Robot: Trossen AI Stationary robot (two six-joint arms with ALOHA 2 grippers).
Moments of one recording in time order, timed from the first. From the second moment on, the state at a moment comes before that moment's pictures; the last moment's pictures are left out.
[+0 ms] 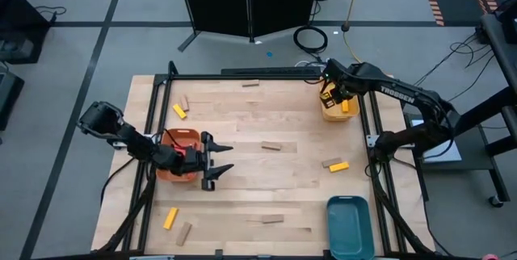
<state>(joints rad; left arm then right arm) -0.44 1.49 0.32 1.57 -0.46 0.22 -0.70 1.35 1.08 -1.10 0.31 0.42</state>
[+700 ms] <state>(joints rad) -0.28 1.11 0.59 0.19 -0.61 0.09 -0.66 1.35 1.08 -1.04 0.31 0.22</state>
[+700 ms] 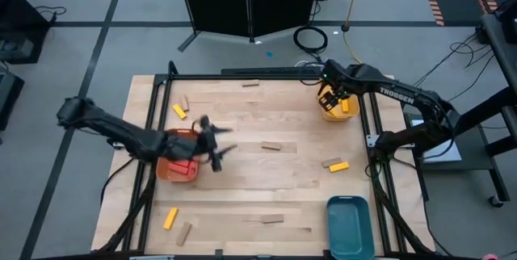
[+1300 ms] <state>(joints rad) 0.71 1.32 1.05 -1.02 -0.33 0.57 -0.41 1.35 1.08 -0.73 0.05 0.09</state>
